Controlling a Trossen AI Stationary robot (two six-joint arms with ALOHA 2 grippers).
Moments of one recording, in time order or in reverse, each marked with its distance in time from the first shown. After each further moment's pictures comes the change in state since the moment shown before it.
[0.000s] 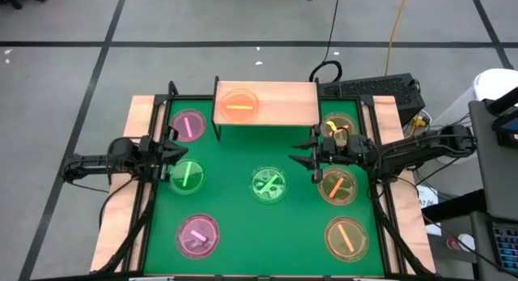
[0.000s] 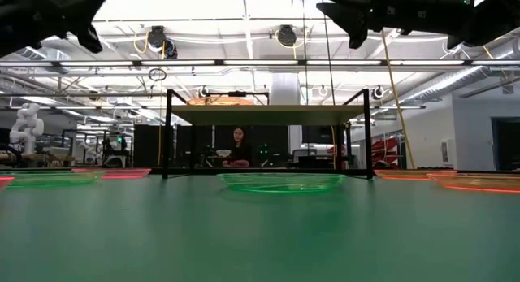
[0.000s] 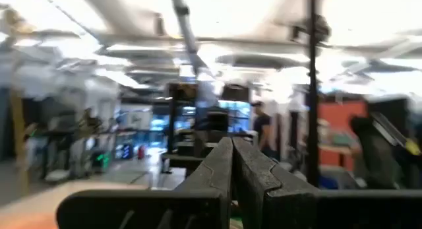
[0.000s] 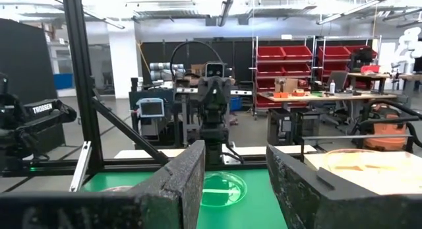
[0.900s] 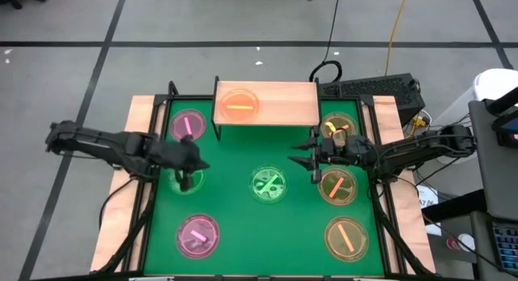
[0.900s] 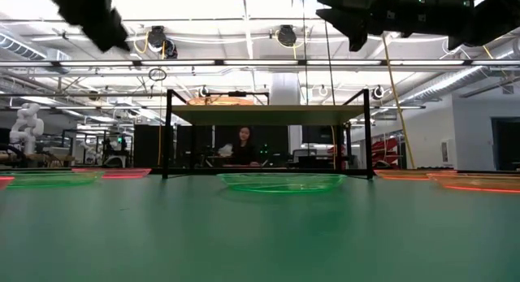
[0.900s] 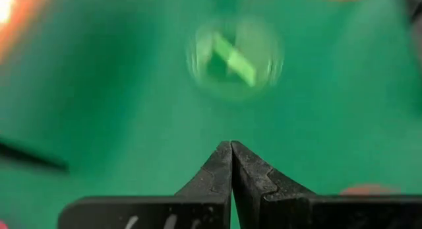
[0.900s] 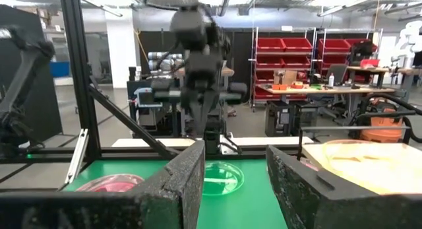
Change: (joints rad) left arm -0.227 0.893 0.774 -1.166 -0.191 -0.209; right arm 0.000 0.000 0.000 -0.040 0.003 -0.018
